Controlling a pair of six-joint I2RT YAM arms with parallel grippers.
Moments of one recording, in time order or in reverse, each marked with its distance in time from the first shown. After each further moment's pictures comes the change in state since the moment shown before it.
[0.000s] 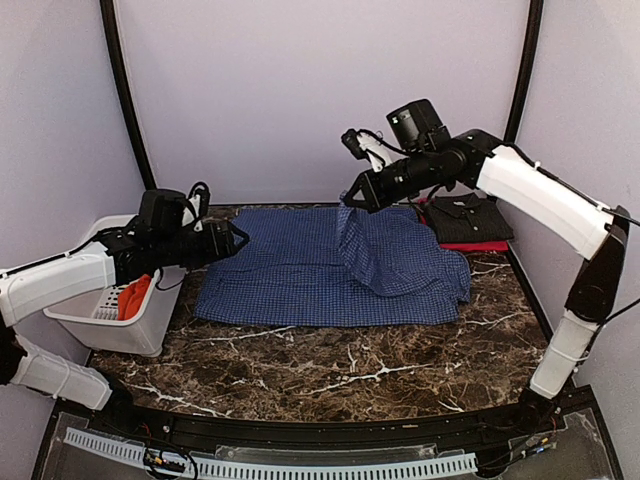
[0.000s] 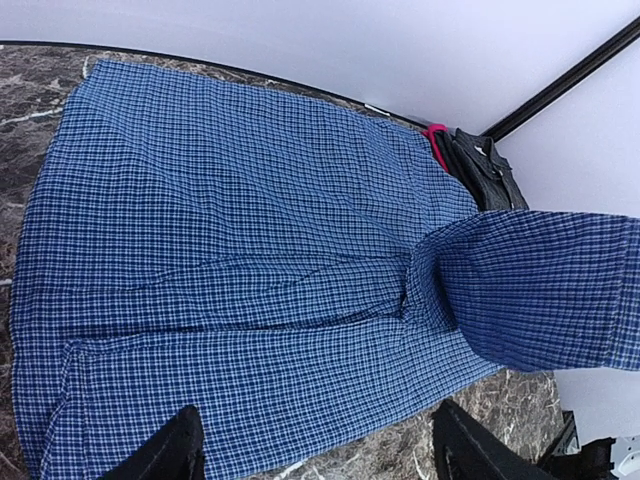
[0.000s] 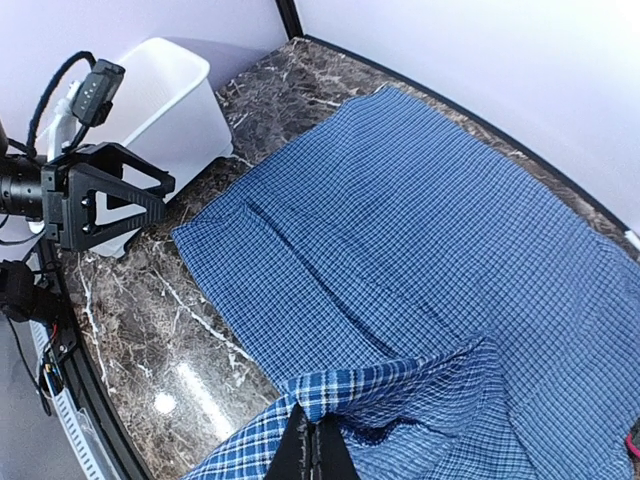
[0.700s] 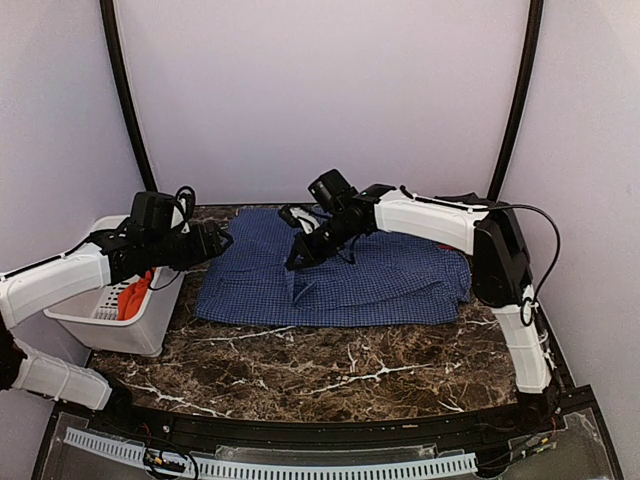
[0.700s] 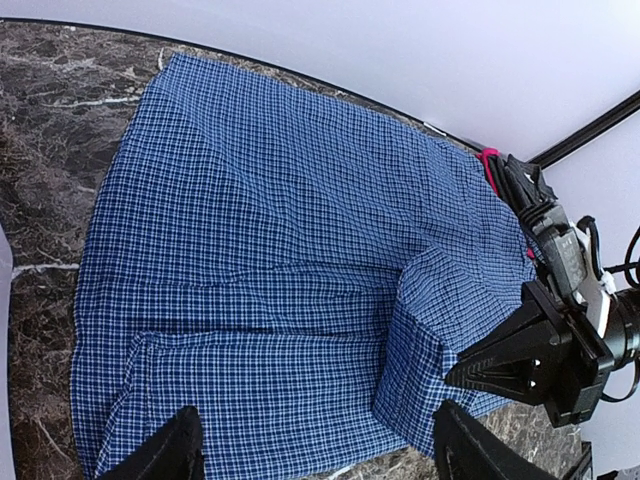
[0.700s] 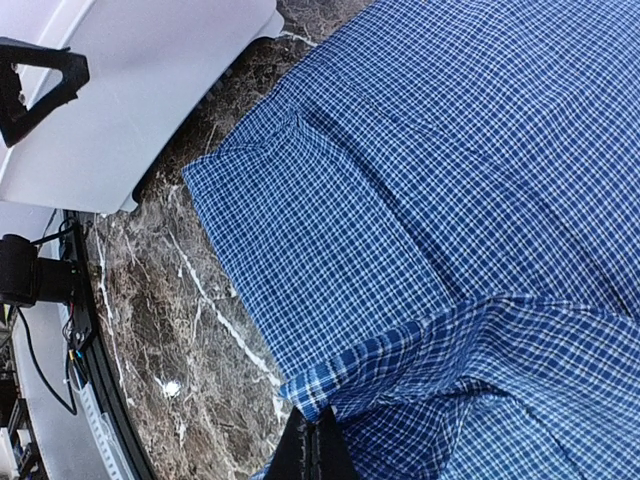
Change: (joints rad) left arm 0.094 -0.036 -0.020 -0.060 -0.025 0.000; right arm 0.071 0.558 0.197 0.119 -0.268 0.112
